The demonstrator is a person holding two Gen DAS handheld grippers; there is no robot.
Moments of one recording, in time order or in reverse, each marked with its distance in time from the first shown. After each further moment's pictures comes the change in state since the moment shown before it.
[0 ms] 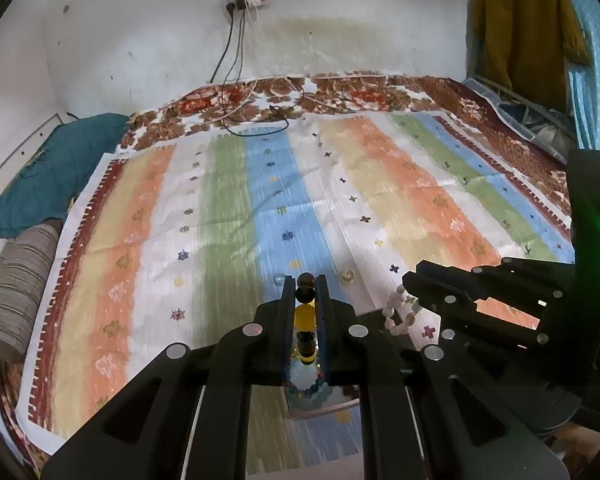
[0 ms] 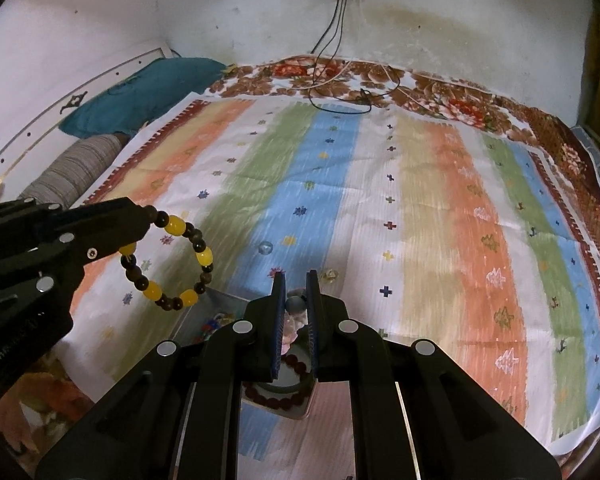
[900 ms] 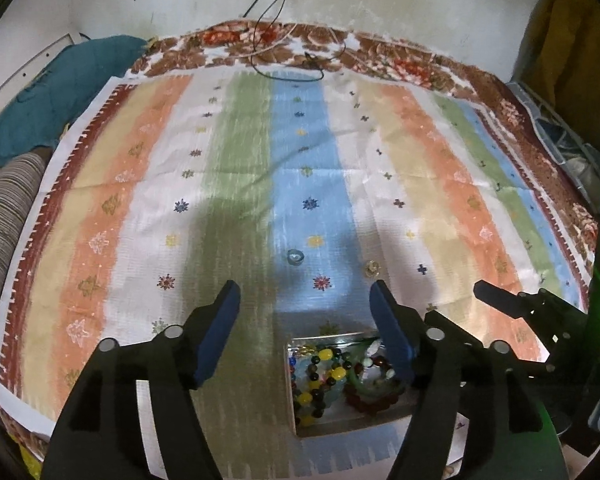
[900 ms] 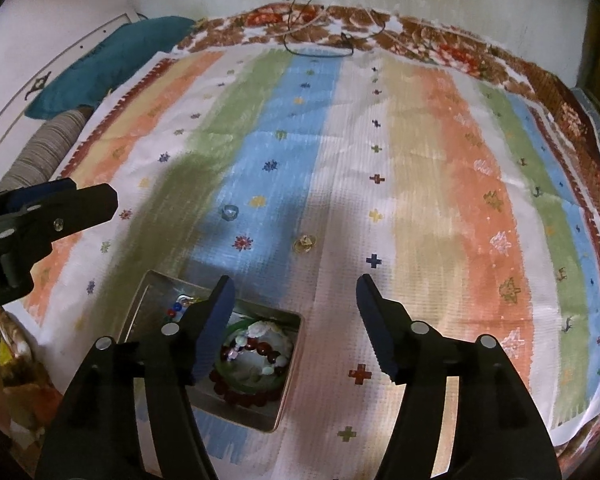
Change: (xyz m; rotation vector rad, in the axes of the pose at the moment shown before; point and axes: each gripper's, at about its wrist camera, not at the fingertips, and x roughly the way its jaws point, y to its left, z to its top) left arm 0.069 0.043 0.016 -0.199 0.198 -0.021; right arm 0.057 -0.023 0.006 0.061 0.199 -0.041
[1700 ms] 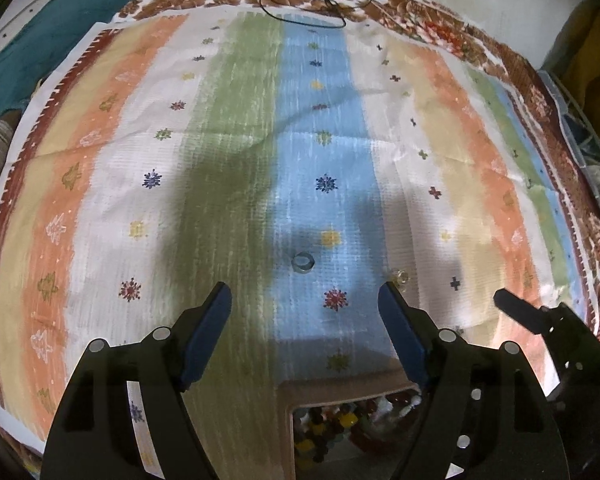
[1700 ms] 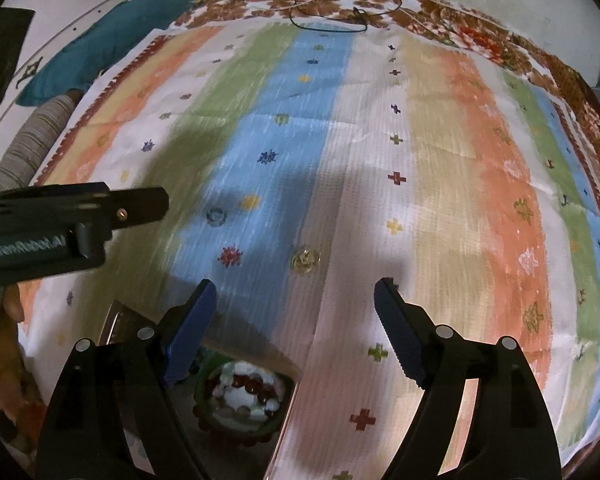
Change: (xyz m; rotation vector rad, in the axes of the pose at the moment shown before) left arm 0.088 0.018 0.034 -0.069 0.183 -0.018; right arm 0.051 -0.001 0.028 -0.028 0.077 0.012
